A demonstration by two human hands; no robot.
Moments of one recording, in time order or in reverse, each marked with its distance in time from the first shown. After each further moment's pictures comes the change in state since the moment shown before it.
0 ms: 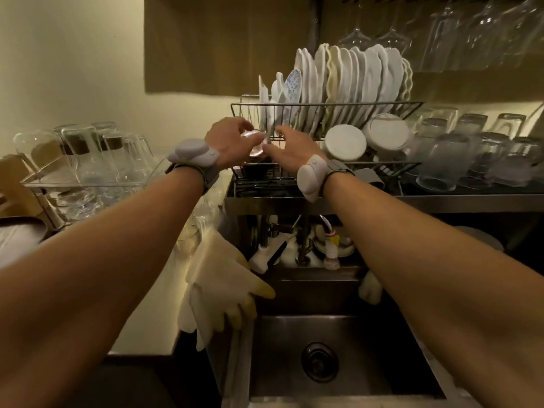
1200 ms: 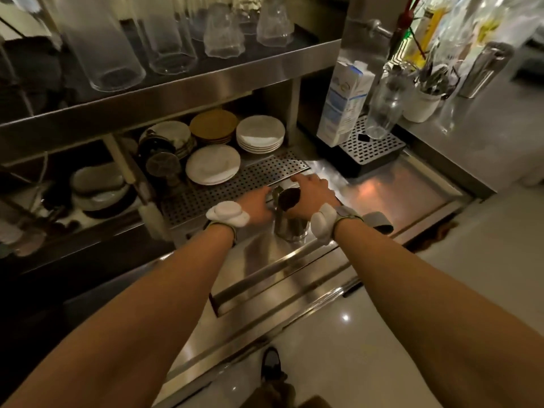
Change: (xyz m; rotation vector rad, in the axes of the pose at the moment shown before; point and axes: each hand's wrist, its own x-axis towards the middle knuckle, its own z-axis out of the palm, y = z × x) left_hand -0.144 0.359 0.505 -0.039 -0.996 0.245; right_hand -0.305 0.529 -0.153 -0.228 -0.248 0.810
